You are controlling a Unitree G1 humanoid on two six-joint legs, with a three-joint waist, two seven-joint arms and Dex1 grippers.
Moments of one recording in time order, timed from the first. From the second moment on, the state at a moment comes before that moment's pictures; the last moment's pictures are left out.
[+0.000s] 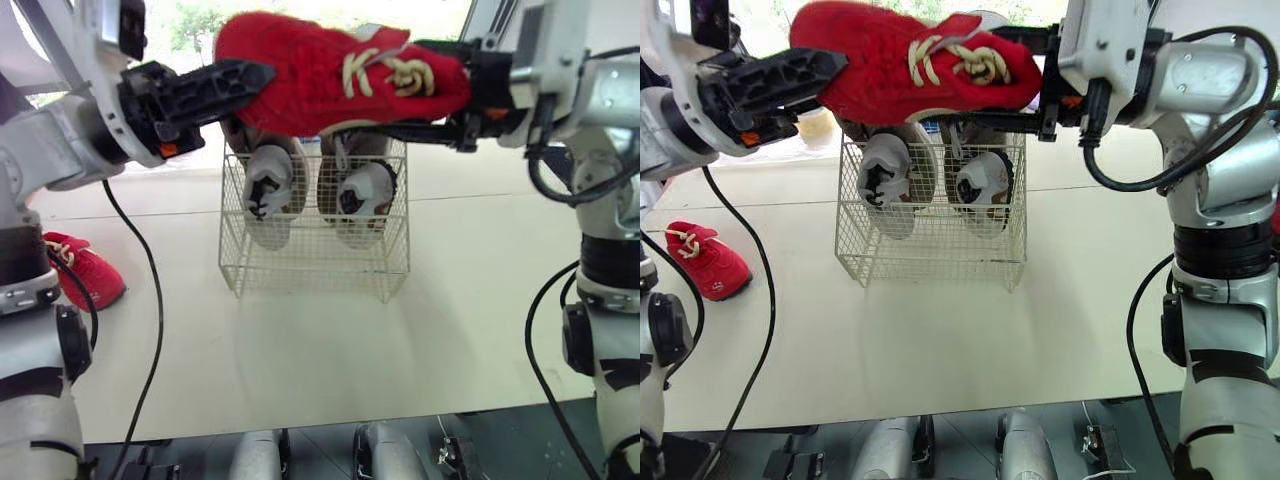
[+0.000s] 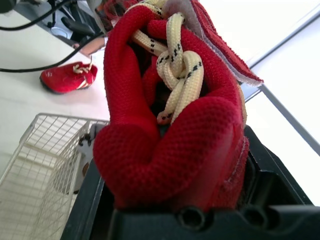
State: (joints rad) left arm -1.08 0.82 0.20 0.17 -1.58 1.22 -0.59; right arm -1.10 -0.75 0.03 -0.08 0.41 0.23 1.15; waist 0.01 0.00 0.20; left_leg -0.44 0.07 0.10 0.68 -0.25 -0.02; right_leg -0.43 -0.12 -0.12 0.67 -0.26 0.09
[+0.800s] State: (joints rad) left arm -0.93 0.28 0.42 -0.12 -1.78 0.72 -0.10; right arm -0.91 -0.10 -0.35 -0.27 1.28 0.62 0.22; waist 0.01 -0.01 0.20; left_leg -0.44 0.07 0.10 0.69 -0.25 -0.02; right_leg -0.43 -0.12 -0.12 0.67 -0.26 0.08
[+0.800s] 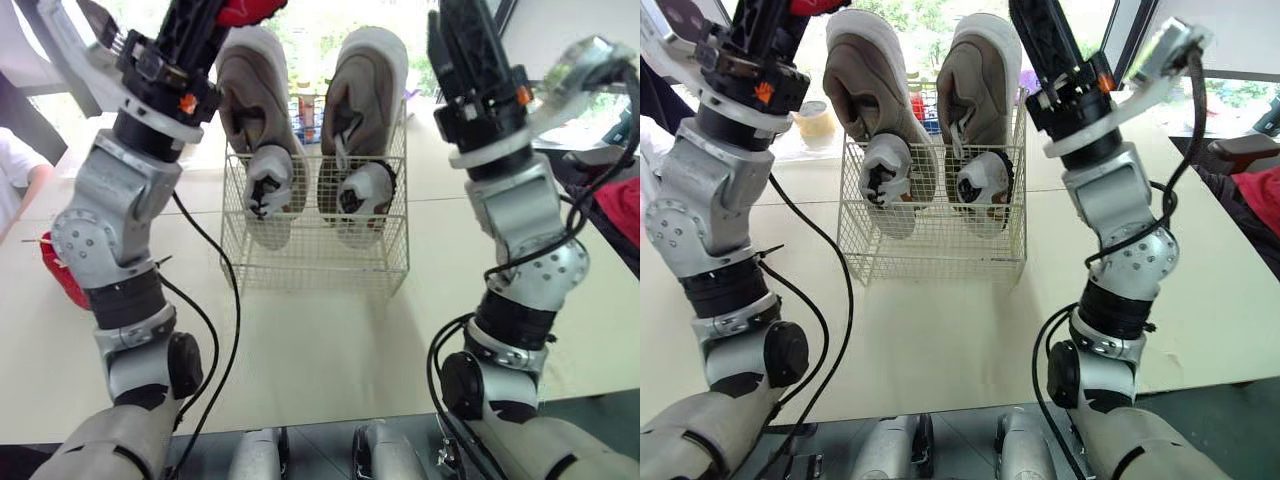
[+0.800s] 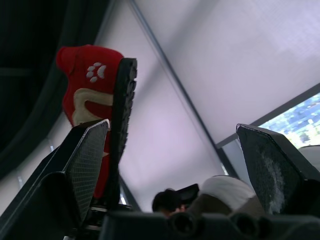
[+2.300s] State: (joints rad) left arm -0.39 0.59 0.26 -0.59 -1.45 0.79 -0.16; right arm -0.98 -0.84 -0.20 -0.10 1.09 0.77 0.91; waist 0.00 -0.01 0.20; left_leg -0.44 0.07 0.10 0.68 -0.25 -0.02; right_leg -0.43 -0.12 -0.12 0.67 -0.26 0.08
